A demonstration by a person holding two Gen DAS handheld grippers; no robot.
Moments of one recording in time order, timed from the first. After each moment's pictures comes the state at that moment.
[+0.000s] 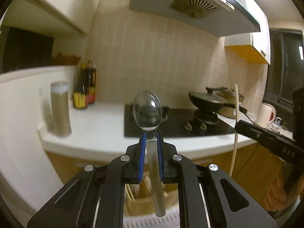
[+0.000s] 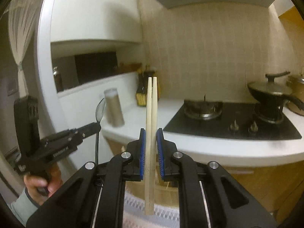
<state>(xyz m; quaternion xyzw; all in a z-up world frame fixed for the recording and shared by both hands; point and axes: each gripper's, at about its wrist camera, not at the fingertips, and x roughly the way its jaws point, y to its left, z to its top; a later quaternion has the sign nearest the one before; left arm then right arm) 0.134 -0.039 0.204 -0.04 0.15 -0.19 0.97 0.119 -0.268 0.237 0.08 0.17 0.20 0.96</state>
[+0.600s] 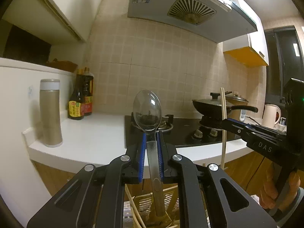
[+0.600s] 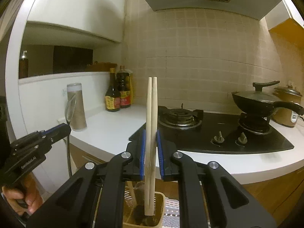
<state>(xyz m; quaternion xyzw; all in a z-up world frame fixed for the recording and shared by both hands) 0.191 -0.042 0.139 -0.04 0.09 -0.20 0.98 0.195 -0.253 0.174 0.03 0.13 0.10 0.99</state>
